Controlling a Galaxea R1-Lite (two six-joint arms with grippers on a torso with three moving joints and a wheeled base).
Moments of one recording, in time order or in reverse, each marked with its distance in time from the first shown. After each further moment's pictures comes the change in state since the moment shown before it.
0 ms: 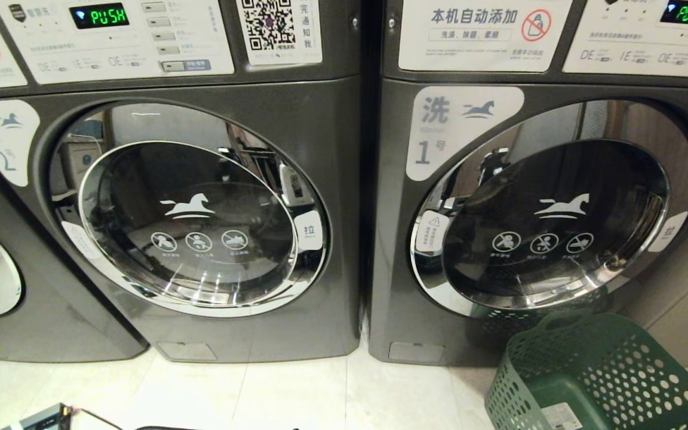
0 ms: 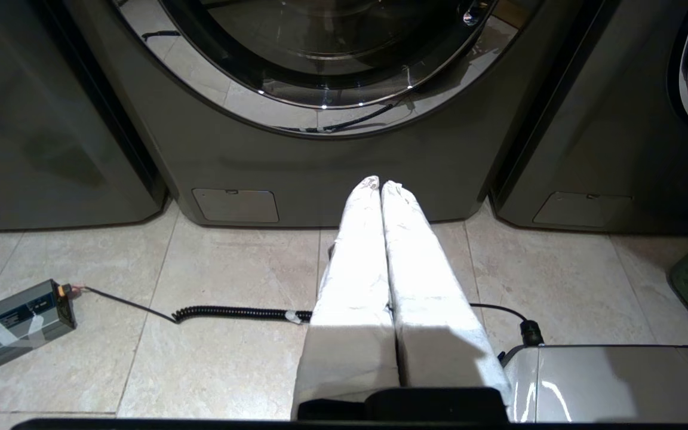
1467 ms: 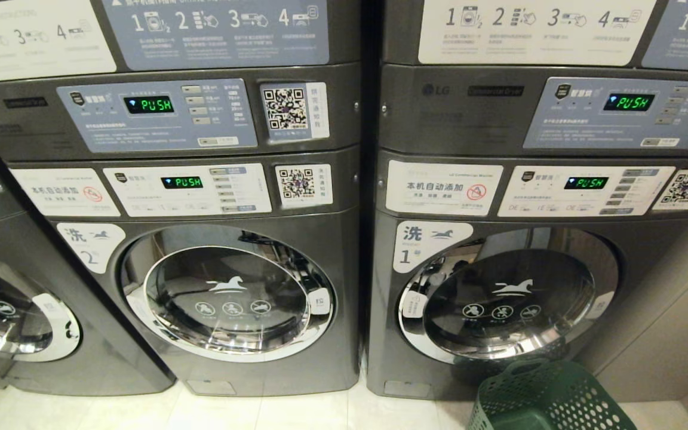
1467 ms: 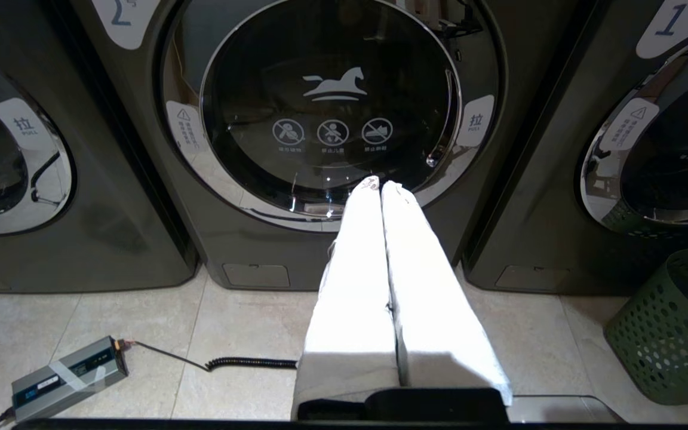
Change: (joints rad) left arm 0.000 0.000 0.000 -0.001 0.000 0.000; right arm 0.000 0.000 0.000 -0.001 -0.001 0.002
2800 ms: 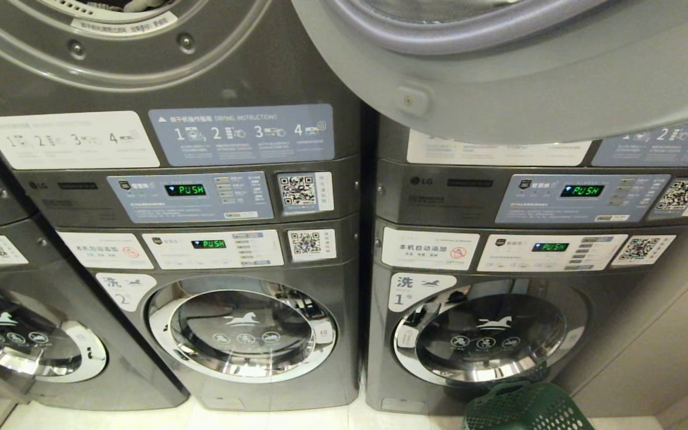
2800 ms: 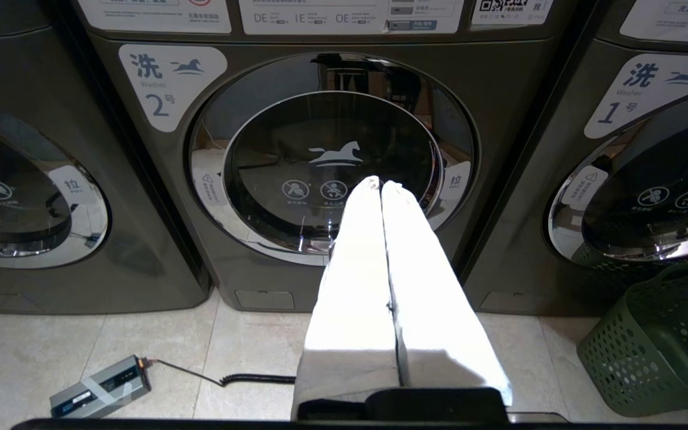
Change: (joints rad) left arm 0.000 0.000 0.001 0.000 0.000 0.000; right arm 0.000 0.000 0.000 0.000 0.000 0.004
